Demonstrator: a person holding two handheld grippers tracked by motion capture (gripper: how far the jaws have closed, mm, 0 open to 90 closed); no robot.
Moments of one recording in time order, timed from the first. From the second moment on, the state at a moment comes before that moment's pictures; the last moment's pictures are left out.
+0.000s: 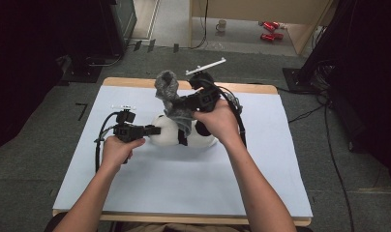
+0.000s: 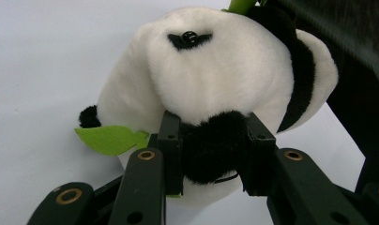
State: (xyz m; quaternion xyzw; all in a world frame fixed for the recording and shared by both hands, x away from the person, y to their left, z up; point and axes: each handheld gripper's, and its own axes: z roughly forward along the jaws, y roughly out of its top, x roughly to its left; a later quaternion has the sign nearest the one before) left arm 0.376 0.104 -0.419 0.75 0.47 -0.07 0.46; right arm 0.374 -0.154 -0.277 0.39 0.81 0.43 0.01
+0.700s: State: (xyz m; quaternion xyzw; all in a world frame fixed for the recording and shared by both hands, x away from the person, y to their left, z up) left arm 0.375 0.105 -0.421 0.74 0.48 -0.06 0.46; right arm 0.387 -0.119 -0.359 0.41 0.84 0.36 -0.02
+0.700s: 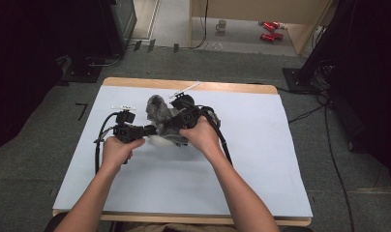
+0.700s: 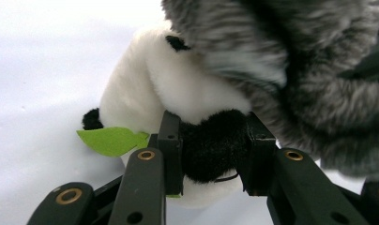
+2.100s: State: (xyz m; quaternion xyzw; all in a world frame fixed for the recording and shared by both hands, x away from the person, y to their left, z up) left arm 0.373 0.105 -0.420 0.75 0.47 -0.06 0.47; right arm 0.386 -0.279 -0.313 0.53 0.75 0.39 0.06
